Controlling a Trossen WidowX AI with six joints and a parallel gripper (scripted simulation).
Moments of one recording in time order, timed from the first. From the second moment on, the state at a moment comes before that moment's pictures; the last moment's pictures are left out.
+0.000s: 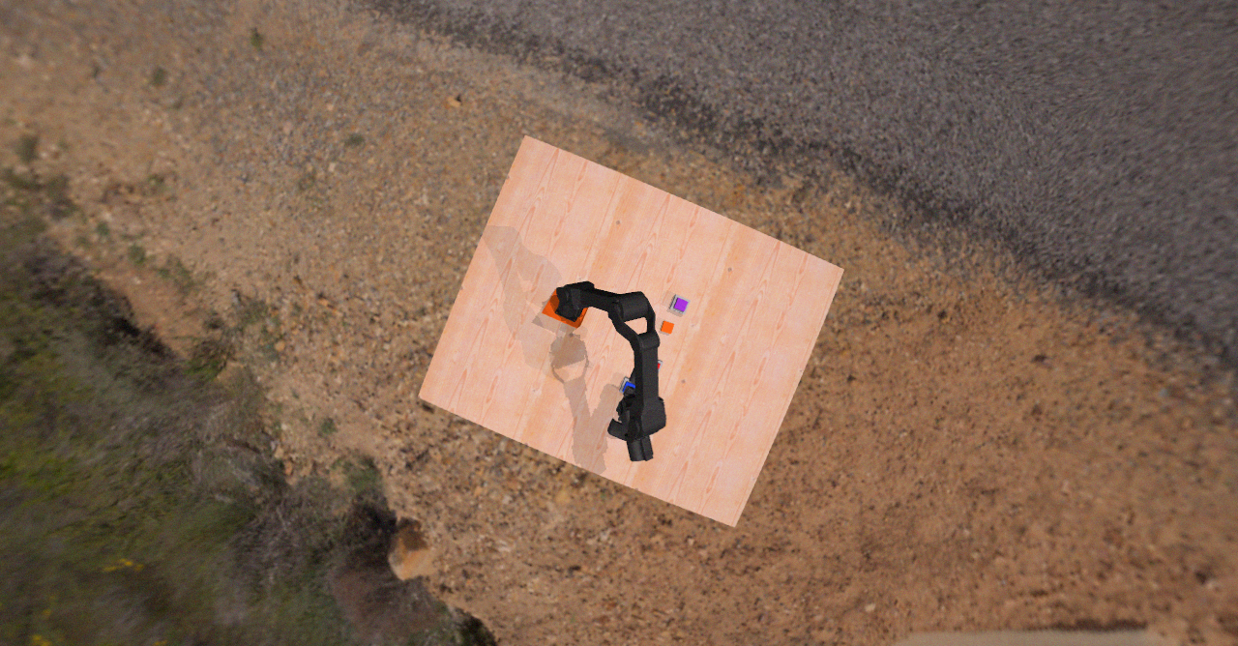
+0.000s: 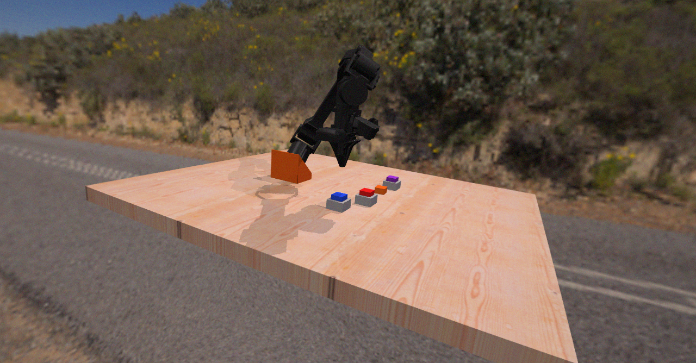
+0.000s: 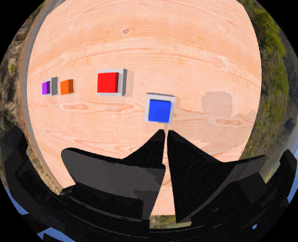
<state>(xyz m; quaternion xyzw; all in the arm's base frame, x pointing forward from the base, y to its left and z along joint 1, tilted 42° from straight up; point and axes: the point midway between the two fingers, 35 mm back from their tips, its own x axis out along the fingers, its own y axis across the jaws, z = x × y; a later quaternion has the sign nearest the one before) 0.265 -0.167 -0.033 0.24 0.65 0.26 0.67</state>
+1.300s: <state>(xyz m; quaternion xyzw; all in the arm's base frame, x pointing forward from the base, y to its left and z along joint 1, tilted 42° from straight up) 0.298 0.083 0.133 0.24 0.66 0.27 0.66</state>
